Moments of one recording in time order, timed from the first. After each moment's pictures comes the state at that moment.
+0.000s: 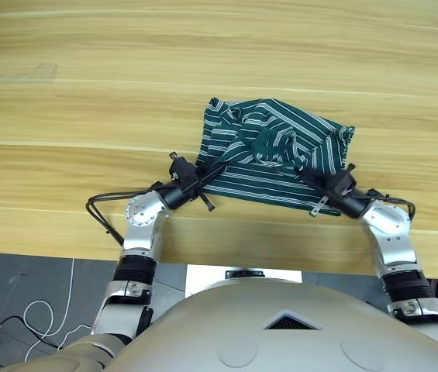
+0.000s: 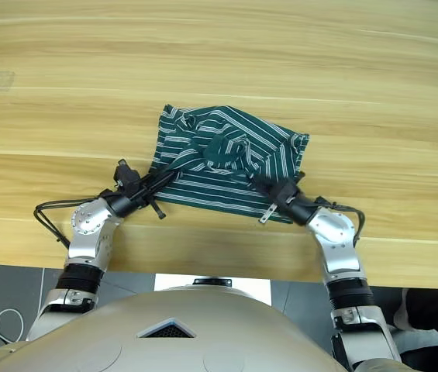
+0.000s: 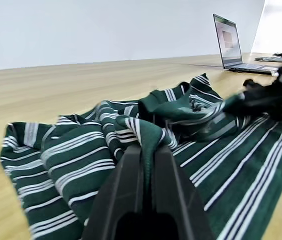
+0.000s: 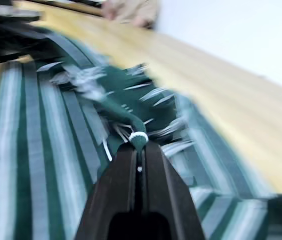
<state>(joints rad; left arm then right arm) 0.07 0.24 -0.10 0.34 -0.28 -0.41 -0.92 0.15 -0.43 0.11 0.17 0.14 -0.45 0.71</state>
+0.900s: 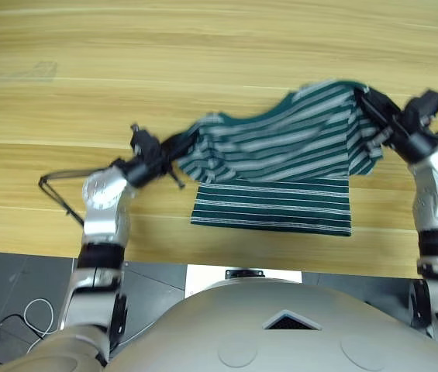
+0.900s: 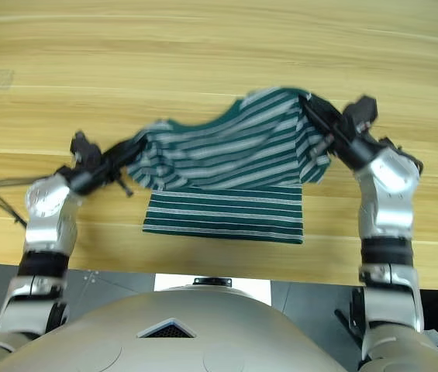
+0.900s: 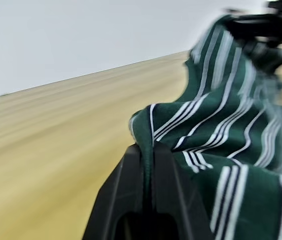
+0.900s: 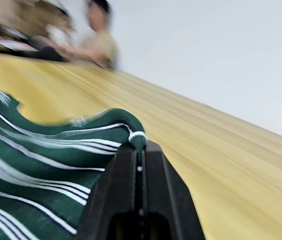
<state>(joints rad) -0.20 0.38 -0.05 0.42 -0.31 -0.30 -0.81 -0.29 -0.50 0.00 0.42 0.30 -0.27 0.68</state>
